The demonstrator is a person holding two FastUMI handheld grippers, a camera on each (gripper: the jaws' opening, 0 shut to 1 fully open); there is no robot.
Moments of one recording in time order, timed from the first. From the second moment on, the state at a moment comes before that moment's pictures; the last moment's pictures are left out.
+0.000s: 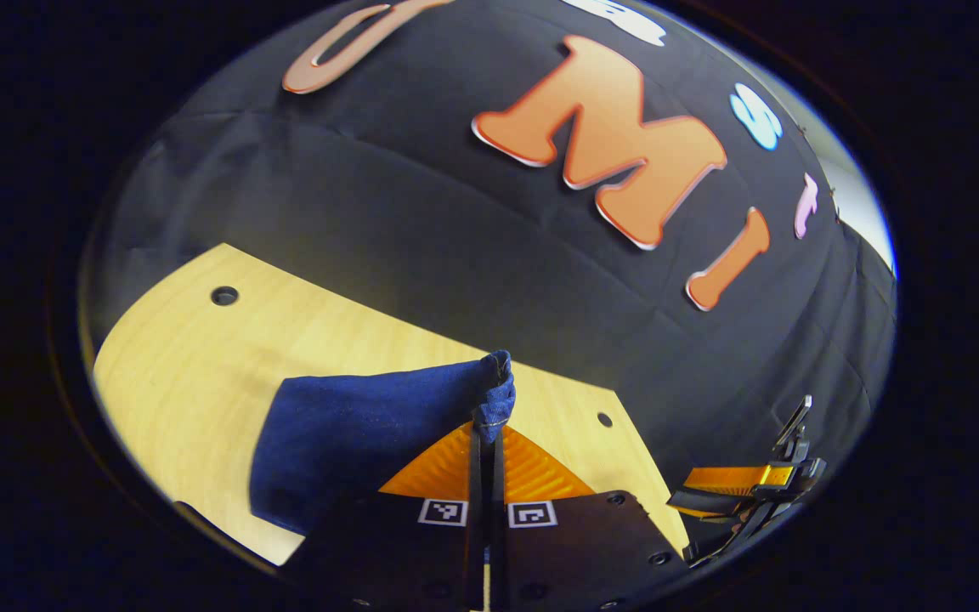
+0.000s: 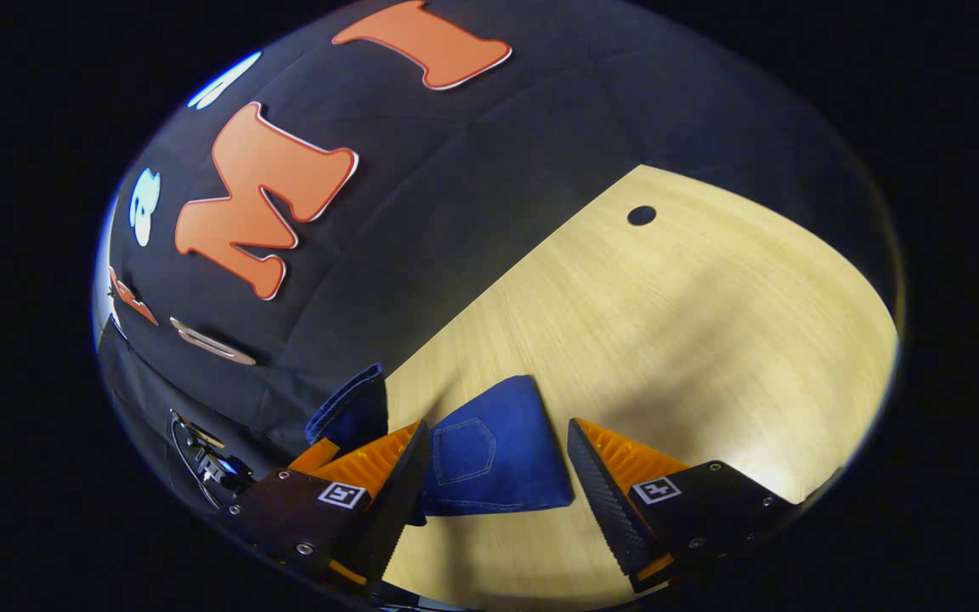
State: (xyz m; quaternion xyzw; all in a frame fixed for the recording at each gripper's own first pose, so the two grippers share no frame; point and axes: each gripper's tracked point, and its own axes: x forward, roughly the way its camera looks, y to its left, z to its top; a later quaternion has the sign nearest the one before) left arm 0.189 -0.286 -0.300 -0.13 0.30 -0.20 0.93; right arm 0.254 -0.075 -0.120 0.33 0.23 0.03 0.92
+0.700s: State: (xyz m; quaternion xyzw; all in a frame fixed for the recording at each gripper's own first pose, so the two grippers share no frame) left arm 0.129 -0.395 -0.468 0.04 0.42 -0.17 0.89; right arm 0.216 -0.142 -0.145 0.31 0.25 0.00 0.92
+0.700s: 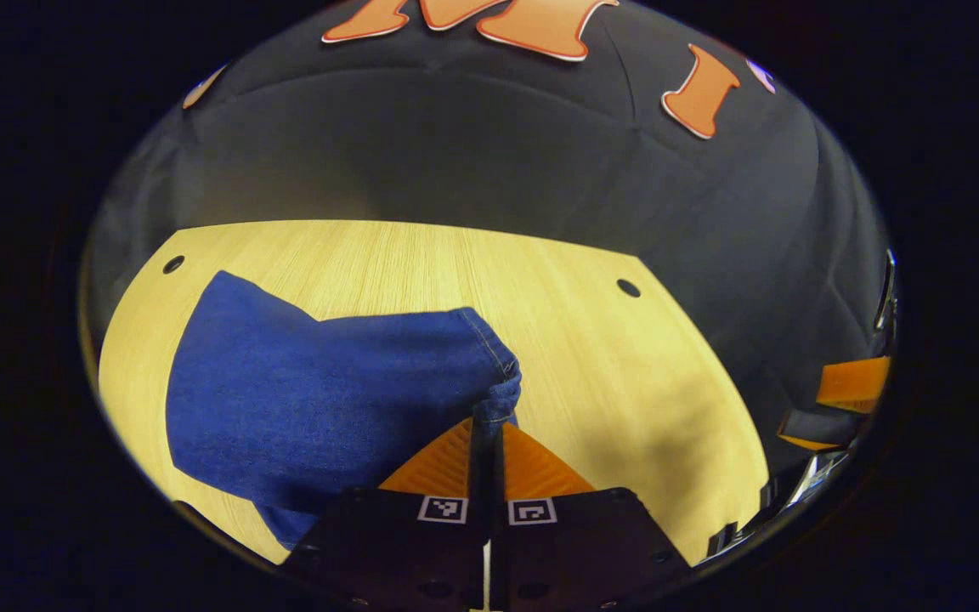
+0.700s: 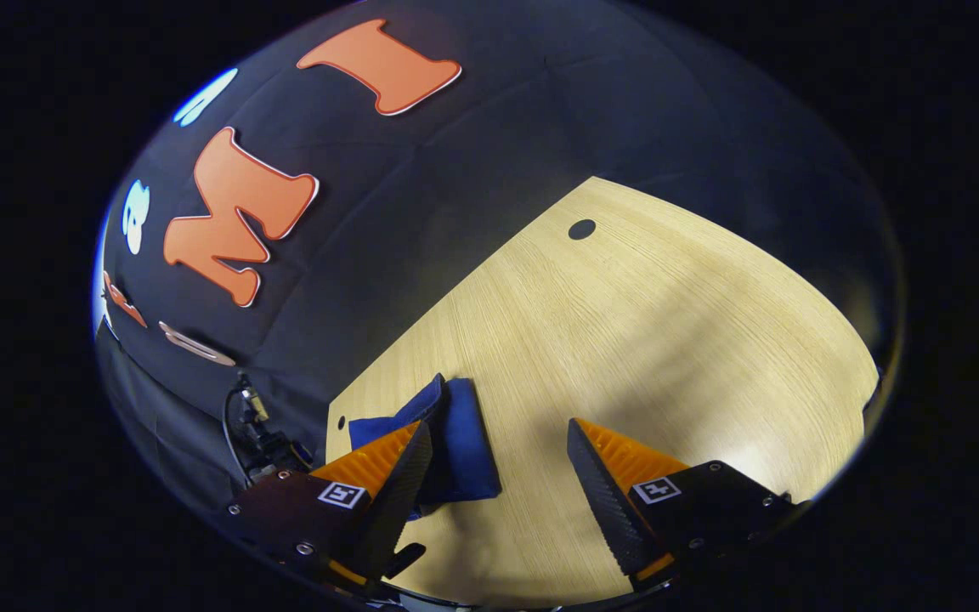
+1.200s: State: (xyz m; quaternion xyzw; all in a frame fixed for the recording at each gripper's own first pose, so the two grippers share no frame) left arm 0.090 -0.394 -0.400 -0.04 0.41 -0.26 0.88; right arm 0.206 -0.123 -0.152 0.27 0.26 -0.01 0.93
